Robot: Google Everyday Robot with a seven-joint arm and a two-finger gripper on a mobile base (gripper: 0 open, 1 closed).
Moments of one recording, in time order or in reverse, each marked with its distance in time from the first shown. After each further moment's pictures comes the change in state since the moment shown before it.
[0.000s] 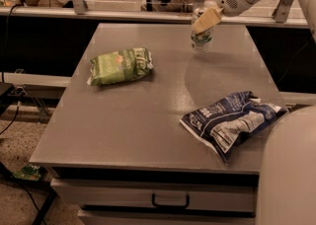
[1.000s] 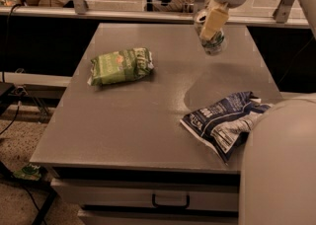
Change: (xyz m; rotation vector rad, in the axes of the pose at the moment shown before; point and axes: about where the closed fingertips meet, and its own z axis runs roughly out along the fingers) arm 0.012 0.047 -0.041 -0.075 0.335 -0.384
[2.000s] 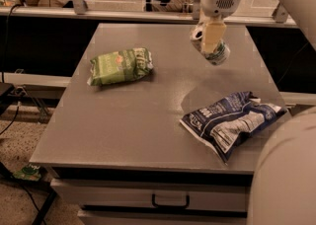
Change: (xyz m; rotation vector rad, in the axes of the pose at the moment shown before) arm -0.002 0.042 0.010 -0.058 0.207 -0.255
